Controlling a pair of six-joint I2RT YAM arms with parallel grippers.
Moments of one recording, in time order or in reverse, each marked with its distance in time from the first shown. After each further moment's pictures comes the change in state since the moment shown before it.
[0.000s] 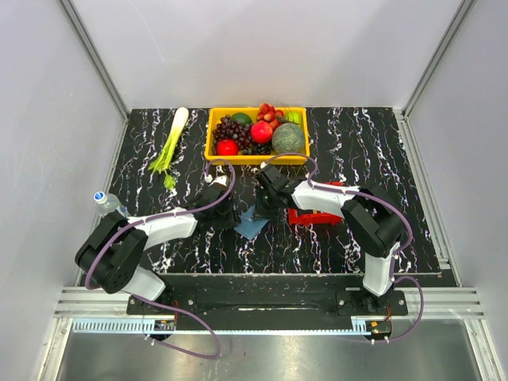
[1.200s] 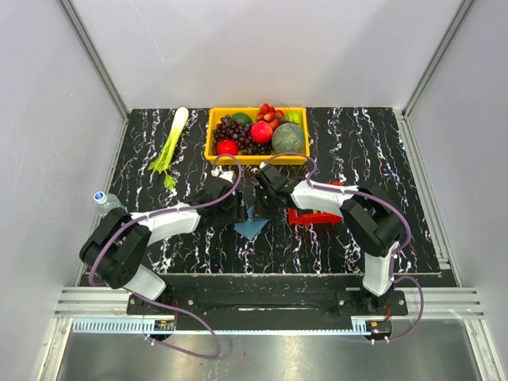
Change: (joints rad) left arm 0.000 0.036 0.062 0.013 0.024 0.096; right arm 0.000 0.010 0.010 -0.003 0.000 -0.007
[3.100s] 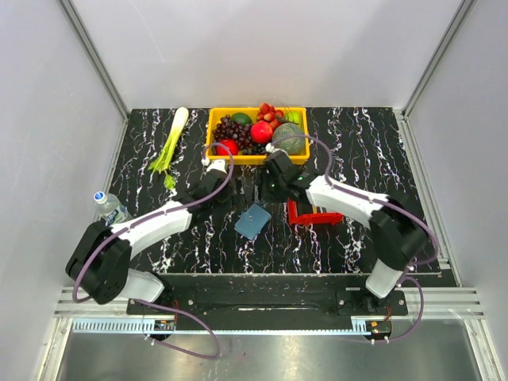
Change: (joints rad) left arm -0.009 -0.091 0.063 -0.127 -0.143 0.010; right arm -0.018 -0.139 0.016 -0.037 0.121 -0.122
